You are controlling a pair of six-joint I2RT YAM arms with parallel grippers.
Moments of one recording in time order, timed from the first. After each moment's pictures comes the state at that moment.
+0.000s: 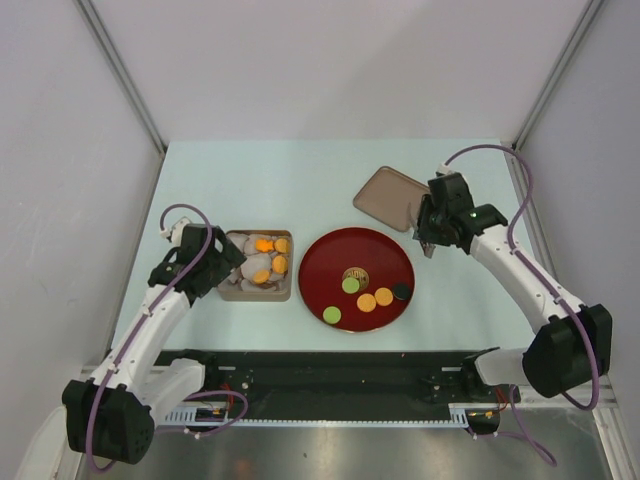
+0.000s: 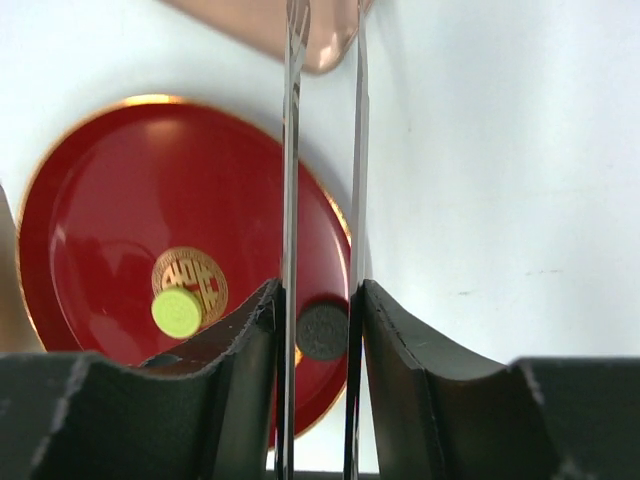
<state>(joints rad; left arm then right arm) -0.18 0.95 0.71 -0.66 -0.22 -0.83 0.37 1.33 1.15 -0.71 0.16 0.50</state>
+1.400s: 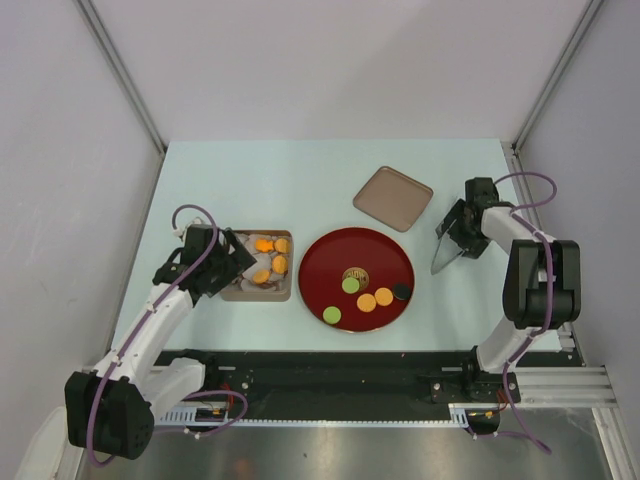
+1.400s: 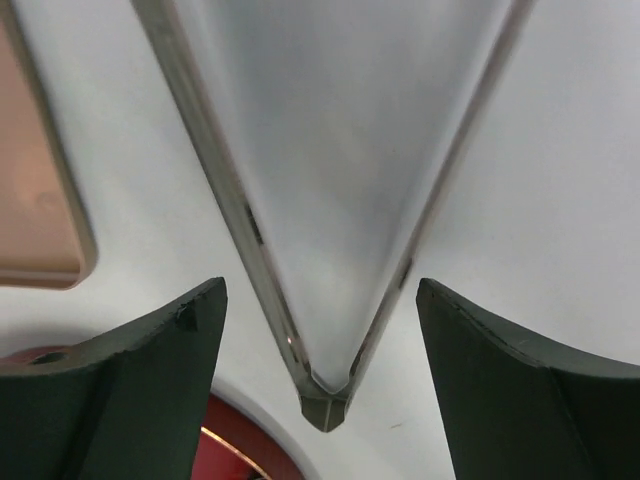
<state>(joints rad) -0.19 0.98 0.68 -0.59 -0.07 -0.80 -0.03 1.71 1.09 -0.50 0.09 0.64</state>
